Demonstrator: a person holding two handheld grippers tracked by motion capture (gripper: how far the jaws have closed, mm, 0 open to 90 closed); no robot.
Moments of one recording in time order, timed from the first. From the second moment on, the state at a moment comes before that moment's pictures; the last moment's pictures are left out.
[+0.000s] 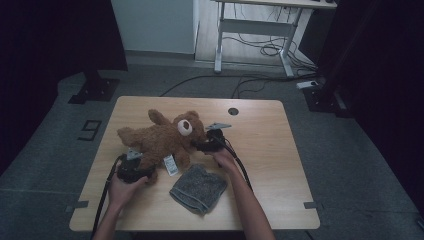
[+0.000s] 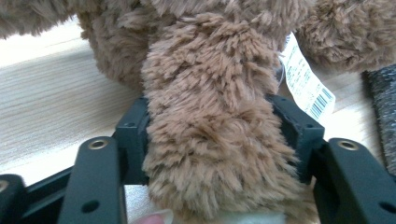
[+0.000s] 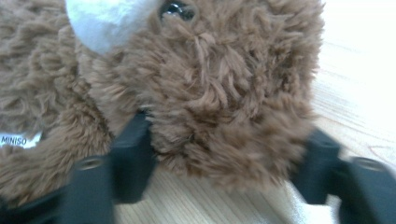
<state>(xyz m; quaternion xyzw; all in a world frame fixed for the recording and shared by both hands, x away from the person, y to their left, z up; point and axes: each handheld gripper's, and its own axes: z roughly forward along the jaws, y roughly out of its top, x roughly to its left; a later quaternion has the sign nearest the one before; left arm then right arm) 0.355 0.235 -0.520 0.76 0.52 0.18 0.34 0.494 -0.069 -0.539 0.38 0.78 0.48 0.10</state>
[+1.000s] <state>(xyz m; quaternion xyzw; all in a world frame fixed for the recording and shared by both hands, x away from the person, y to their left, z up) 0.370 0.221 -0.482 0.75 0.49 0.24 0.37 0.468 -0.098 -0.481 0.34 0.75 0.52 0.20</state>
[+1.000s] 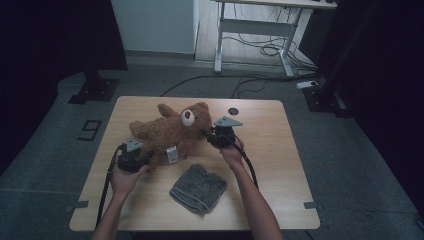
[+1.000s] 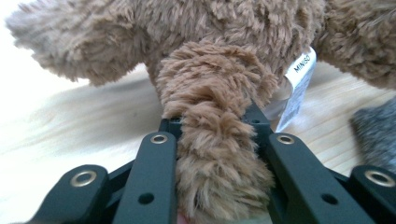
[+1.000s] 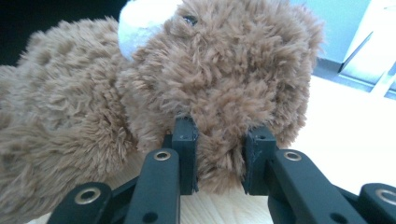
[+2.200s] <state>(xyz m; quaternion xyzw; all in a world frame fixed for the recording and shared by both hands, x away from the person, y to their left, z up) 0.407 0.128 -0.482 0.82 0.40 0.19 0.36 0.422 -0.217 -0.506 0.43 0.70 0.53 0.22</state>
